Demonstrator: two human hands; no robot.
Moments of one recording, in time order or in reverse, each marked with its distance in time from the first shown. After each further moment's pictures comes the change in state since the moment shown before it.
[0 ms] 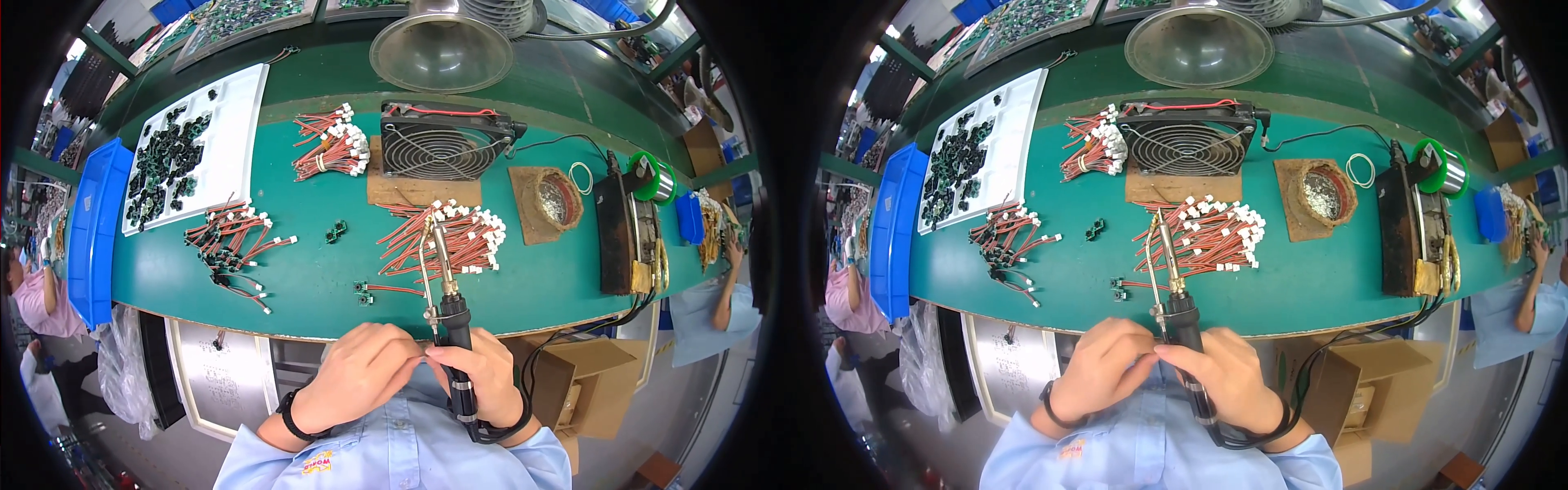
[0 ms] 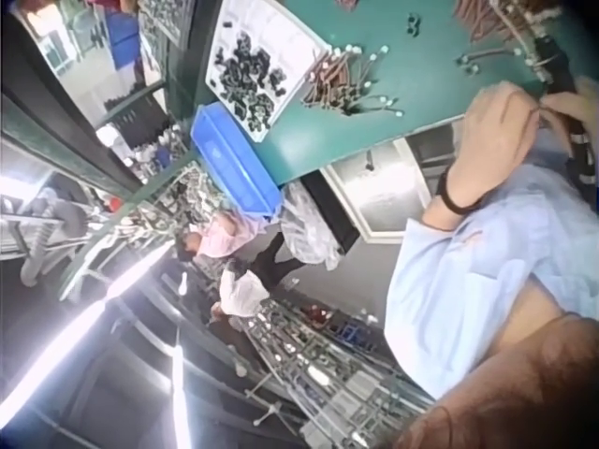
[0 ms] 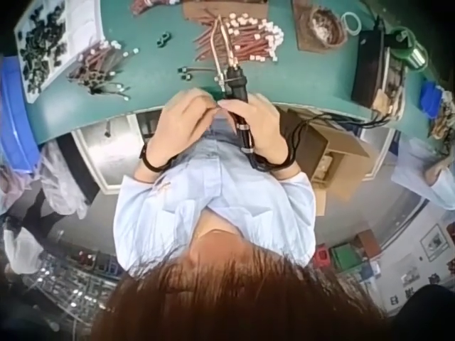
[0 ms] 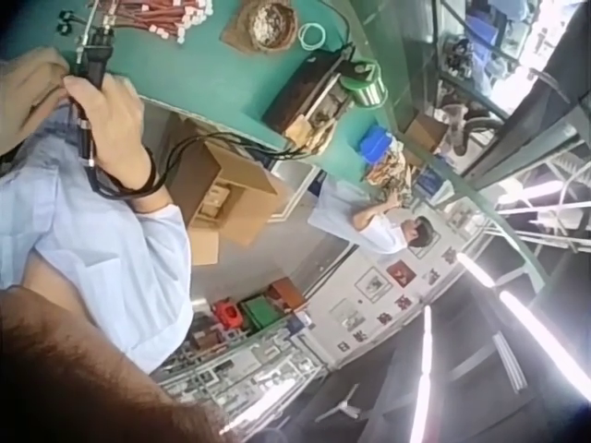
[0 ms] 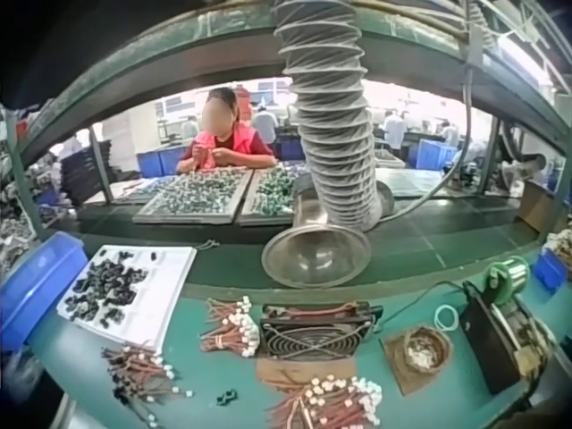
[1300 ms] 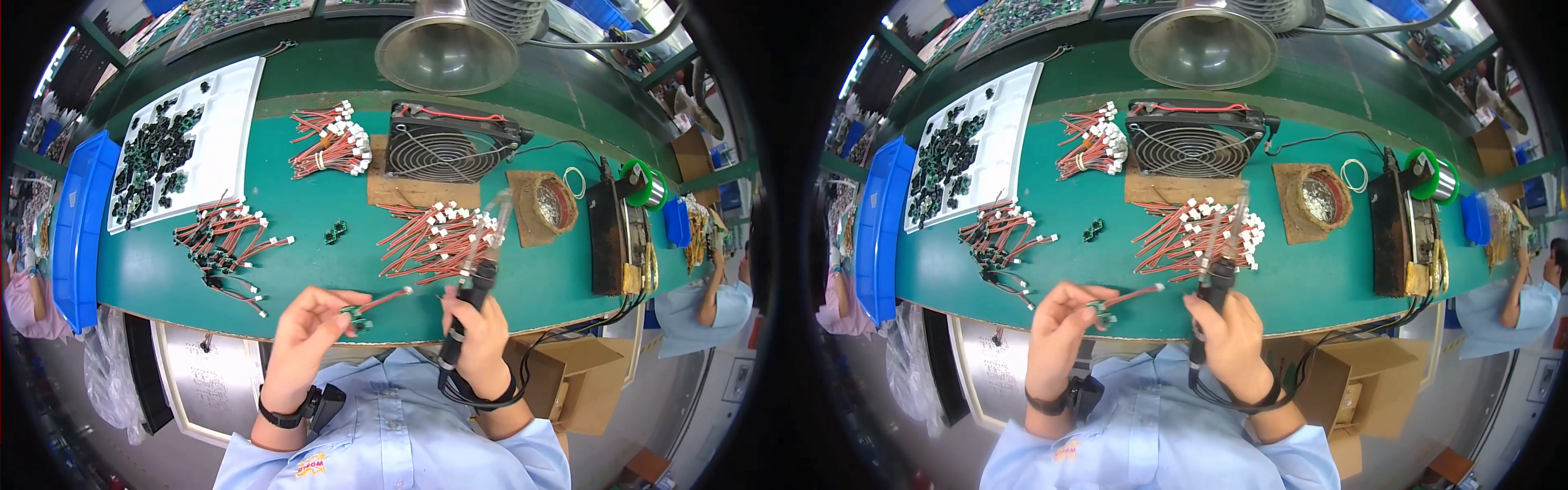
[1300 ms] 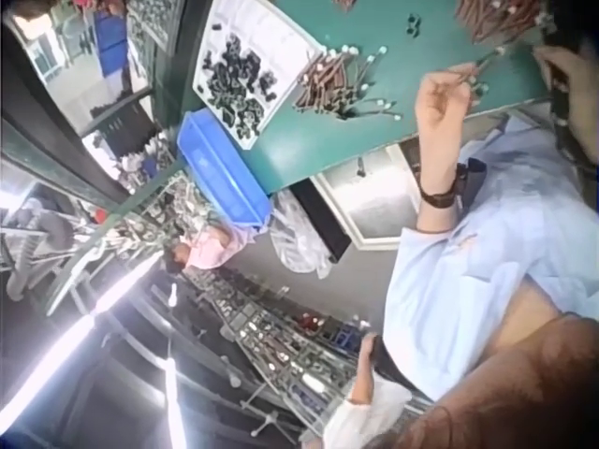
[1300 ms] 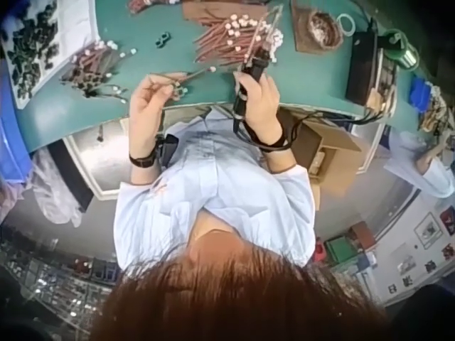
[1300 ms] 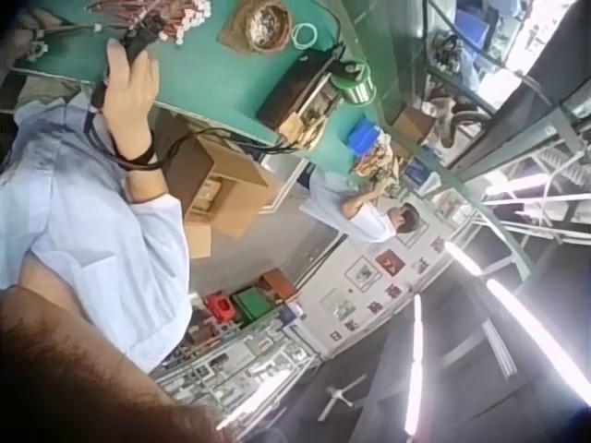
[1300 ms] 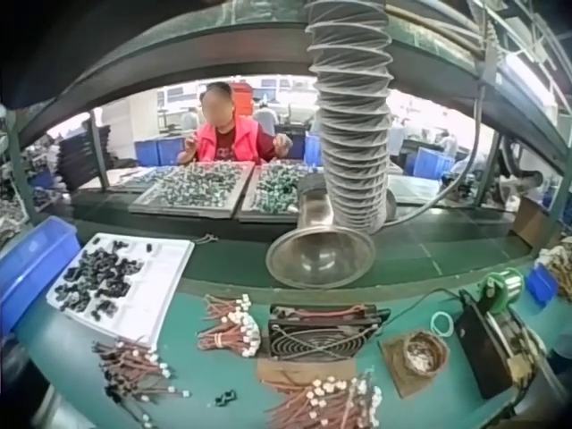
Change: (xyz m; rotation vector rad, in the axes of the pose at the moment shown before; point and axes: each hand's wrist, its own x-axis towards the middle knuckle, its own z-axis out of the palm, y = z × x) left_hand -0.017 -0.035 -0.016 -1.043 0.418 -0.659; right_hand 0.004 0.040 0.021 -0.436 0.095 -0.012
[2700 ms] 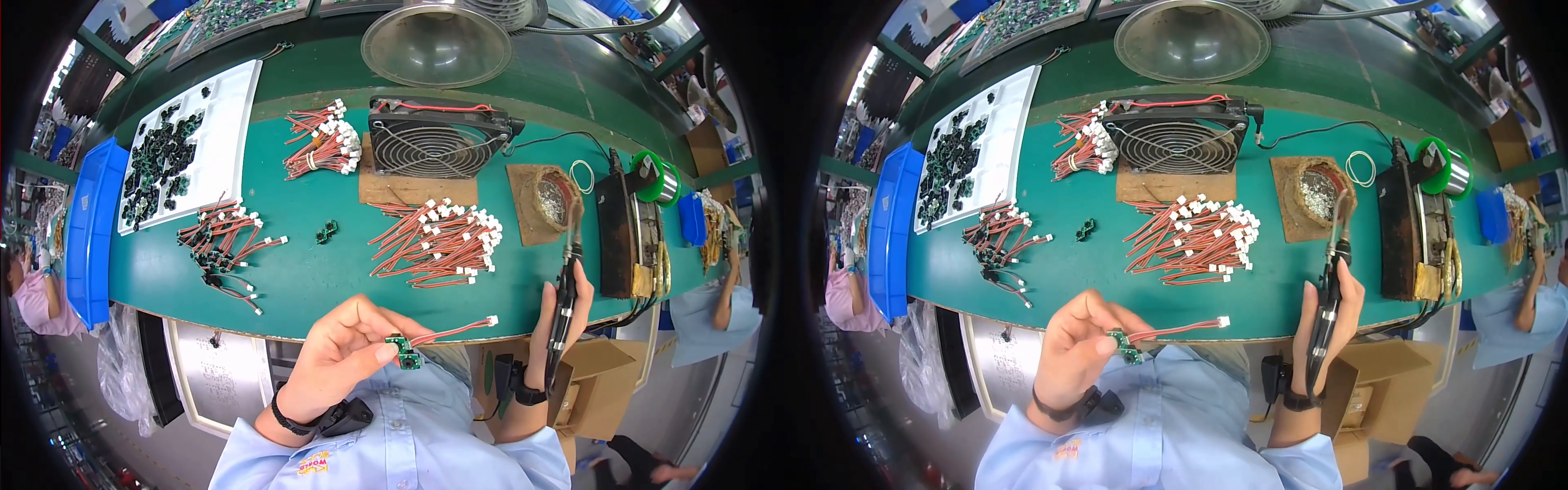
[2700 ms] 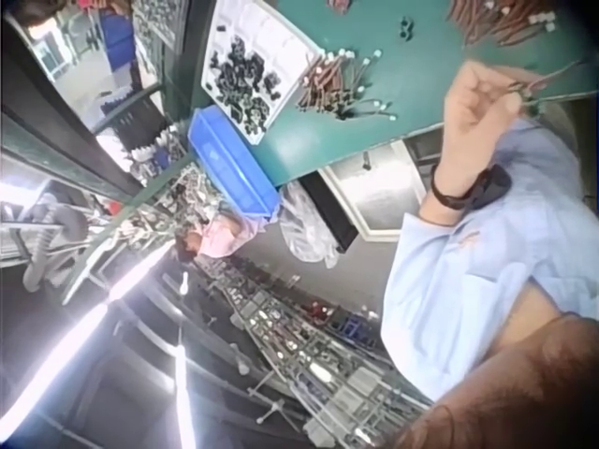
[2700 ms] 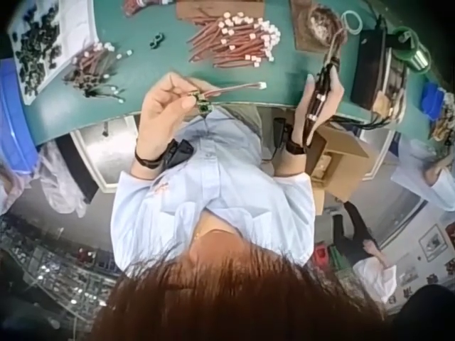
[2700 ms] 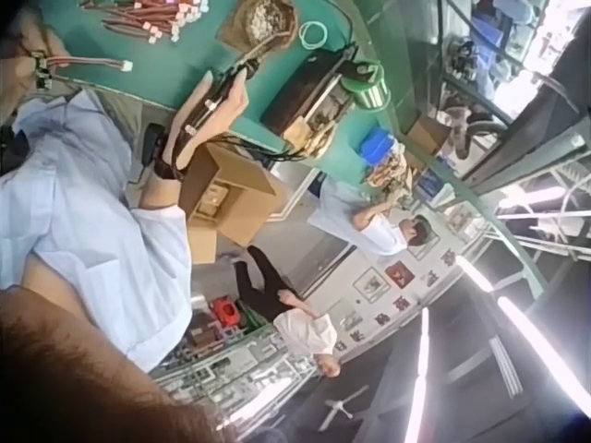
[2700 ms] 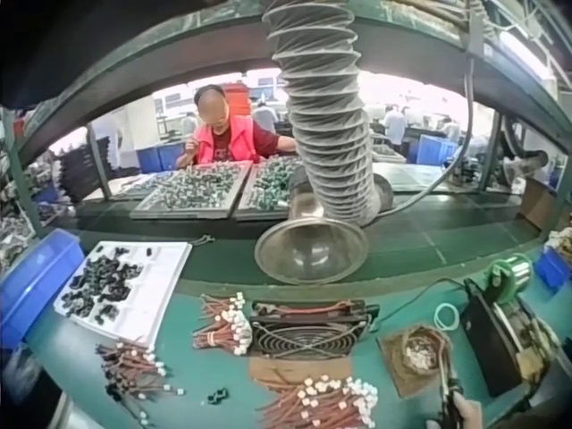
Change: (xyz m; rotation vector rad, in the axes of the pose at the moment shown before) left_hand -0.005 0.012 0.052 -0.182 -0.278 -0.069; right_hand -0.024 0.066 -0.051 -0.069 0.358 0.531
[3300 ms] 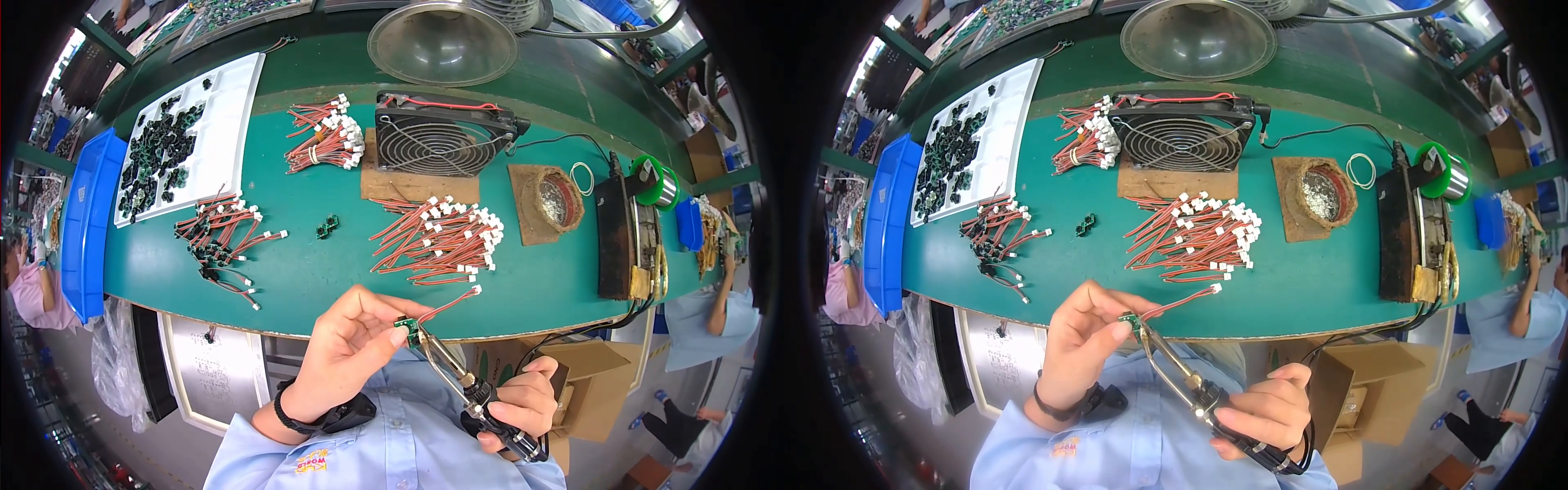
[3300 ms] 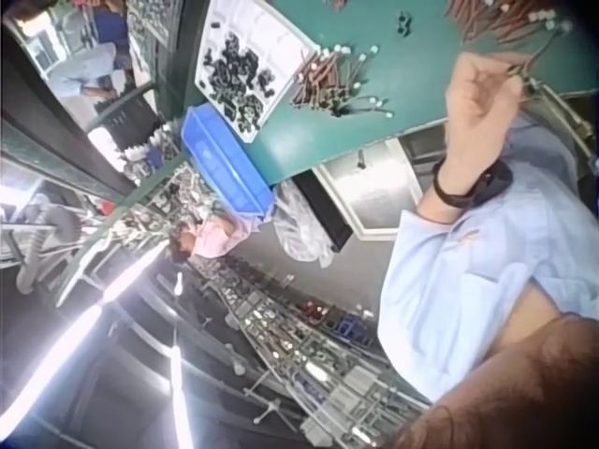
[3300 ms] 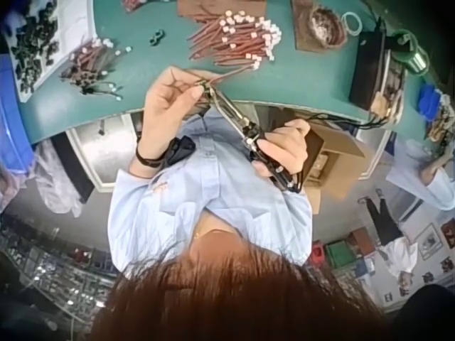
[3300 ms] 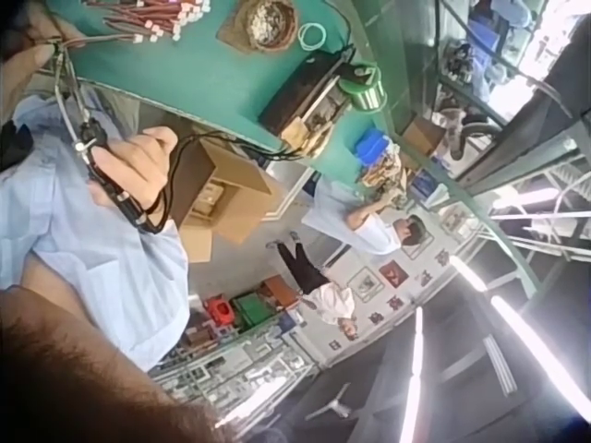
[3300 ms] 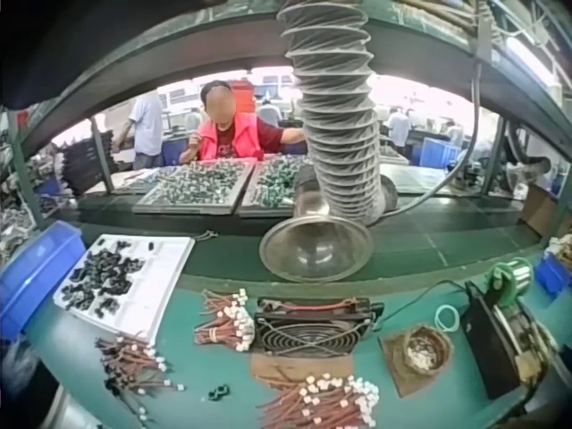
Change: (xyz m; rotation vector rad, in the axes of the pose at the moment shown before) left_hand 0.004 -0.006 0.002 0.118 0.035 0.059; right_hand -0.045 -0.055 -0.048 0.410 -0.364 -0.498
